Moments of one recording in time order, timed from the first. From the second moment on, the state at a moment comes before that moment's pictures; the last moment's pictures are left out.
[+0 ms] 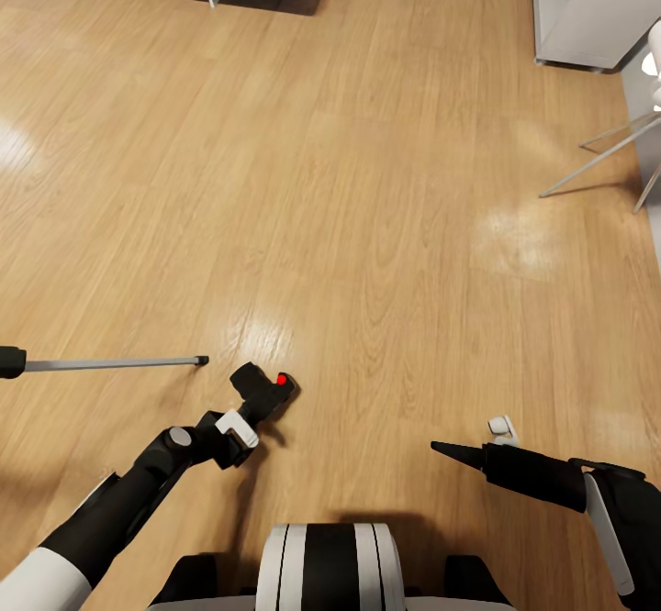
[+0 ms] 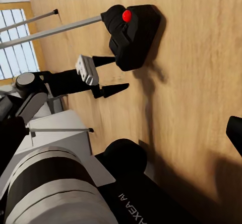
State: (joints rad) left arm -0.54 0.27 -0.43 -1.17 -0.23 0.58 -0.42; right arm -0.29 -0.19 -0.30 -1.48 -0.15 1.04 1.30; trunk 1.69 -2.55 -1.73
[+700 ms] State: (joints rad) left arm -0.54 0.30 -0.44 -1.19 -0.25 0.57 -0.42; right arm -0.29 -0.20 -0.30 -1.48 -0.14 1.02 1.29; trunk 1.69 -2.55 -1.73
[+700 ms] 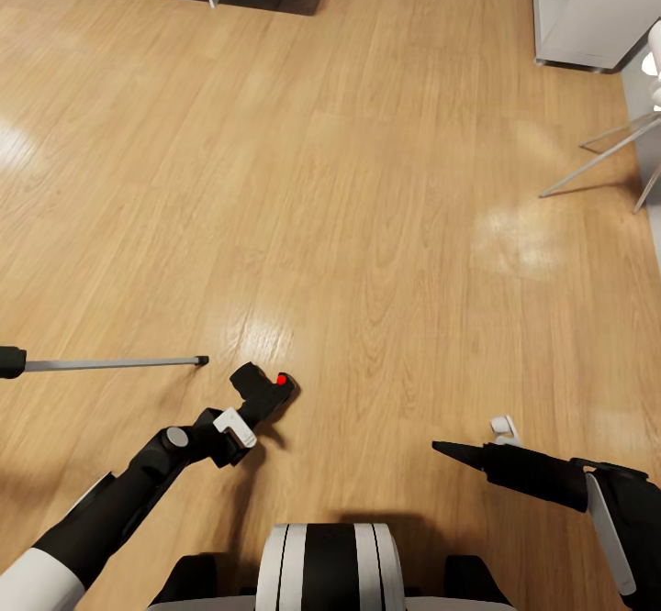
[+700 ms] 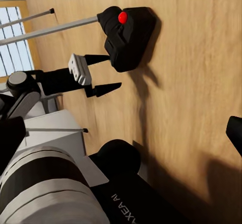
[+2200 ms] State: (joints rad) left arm -0.54 0.32 -0.44 -1.21 -0.25 0.58 -0.42; right arm -0.29 -0.19 -0.30 -1.48 -0.10 1.02 1.26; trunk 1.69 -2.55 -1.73
